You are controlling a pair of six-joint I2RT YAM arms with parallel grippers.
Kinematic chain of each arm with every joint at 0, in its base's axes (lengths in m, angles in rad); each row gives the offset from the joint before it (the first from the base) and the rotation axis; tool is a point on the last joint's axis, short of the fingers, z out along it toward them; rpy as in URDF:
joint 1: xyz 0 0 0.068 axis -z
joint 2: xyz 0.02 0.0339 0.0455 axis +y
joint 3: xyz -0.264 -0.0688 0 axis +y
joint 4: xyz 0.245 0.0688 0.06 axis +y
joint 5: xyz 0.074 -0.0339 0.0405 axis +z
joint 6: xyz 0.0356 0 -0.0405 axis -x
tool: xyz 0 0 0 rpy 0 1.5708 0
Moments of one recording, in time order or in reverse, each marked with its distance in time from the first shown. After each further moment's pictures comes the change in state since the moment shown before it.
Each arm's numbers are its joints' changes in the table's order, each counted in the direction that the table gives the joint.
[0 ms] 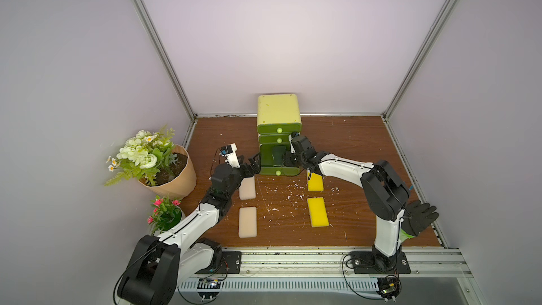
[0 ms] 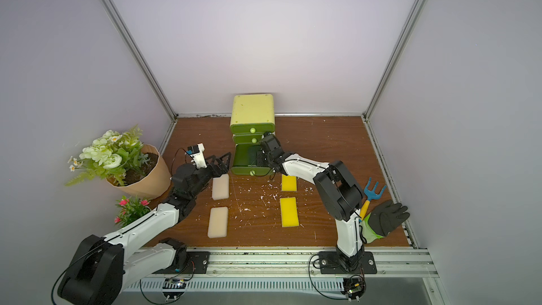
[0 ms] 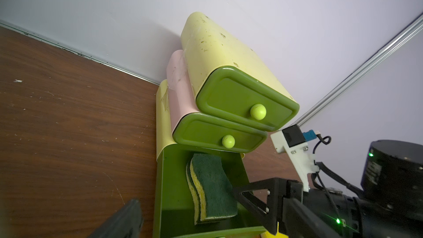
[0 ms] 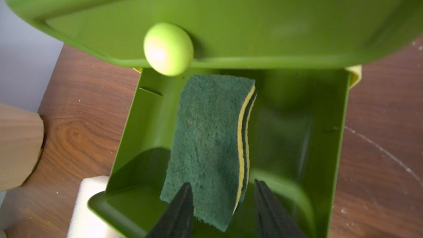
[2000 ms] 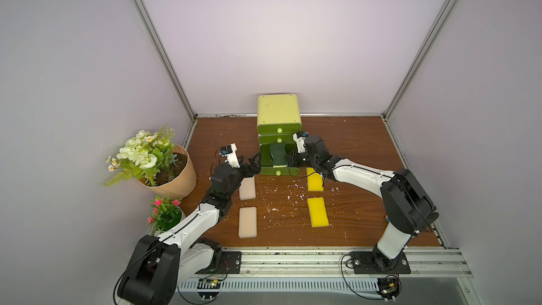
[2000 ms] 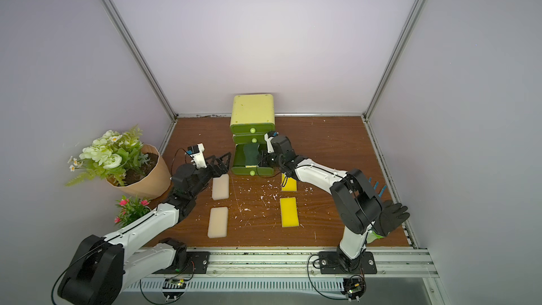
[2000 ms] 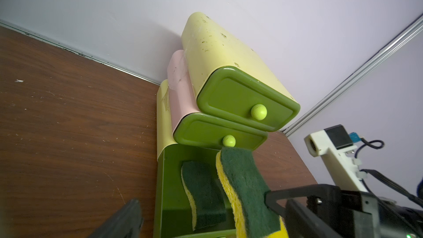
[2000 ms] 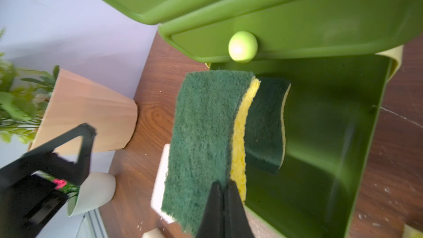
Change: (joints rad) left arm -0.002 0.001 0.000 0.000 0.000 0.000; right arm 0.043 -0.223 0.205 -0.149 0.252 -0.097
